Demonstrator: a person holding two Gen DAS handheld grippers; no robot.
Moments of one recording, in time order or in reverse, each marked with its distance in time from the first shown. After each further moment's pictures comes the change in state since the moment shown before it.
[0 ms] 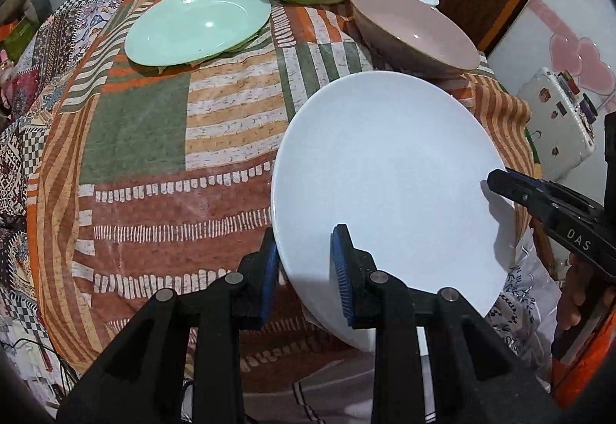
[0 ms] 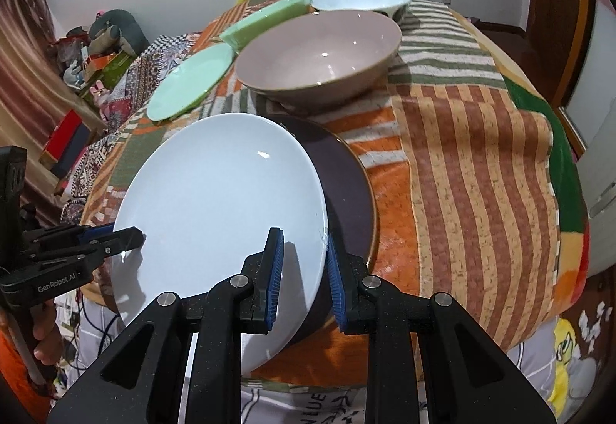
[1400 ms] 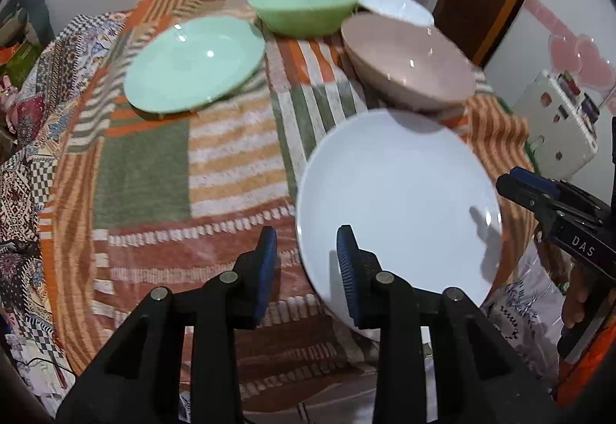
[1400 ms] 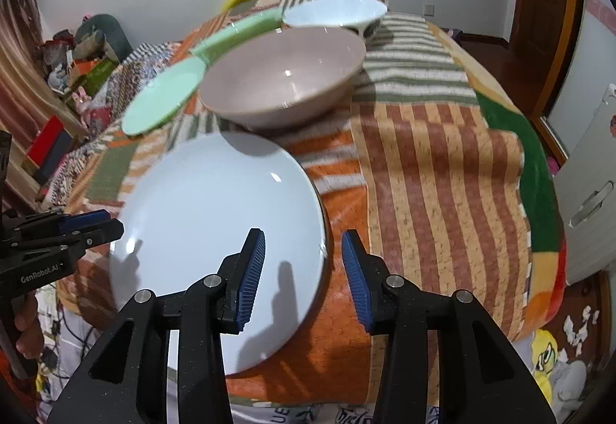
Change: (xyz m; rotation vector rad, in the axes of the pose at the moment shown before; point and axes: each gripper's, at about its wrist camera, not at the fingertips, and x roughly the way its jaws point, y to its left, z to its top) left arm -0.015 -0.005 0.026 0.033 -0.076 0.031; right arm -0.020 -0.011 0.017 -0.013 -0.056 -0.063
